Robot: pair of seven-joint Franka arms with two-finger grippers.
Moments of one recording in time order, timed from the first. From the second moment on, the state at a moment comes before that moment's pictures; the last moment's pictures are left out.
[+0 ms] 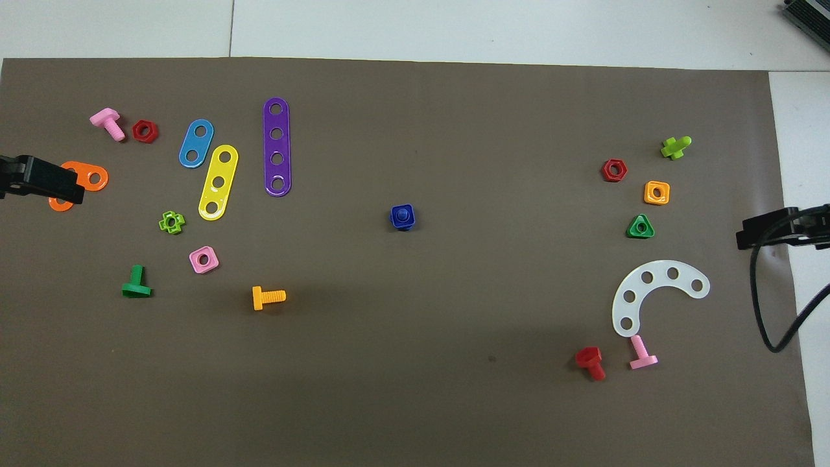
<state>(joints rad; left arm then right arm) 0.15 0.08 -0.18 -1.43 0.01 1.50 0.10 0.11 -0.06 -0.15 -1.61 -0.03 1.49 -0.02</state>
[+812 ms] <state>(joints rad) 0.01 0.09 -0.21 -1.48 0.00 1.57 -0.18 0.11 -0.06 -0.15 -1.61 -0.03 1.49 -0.02</state>
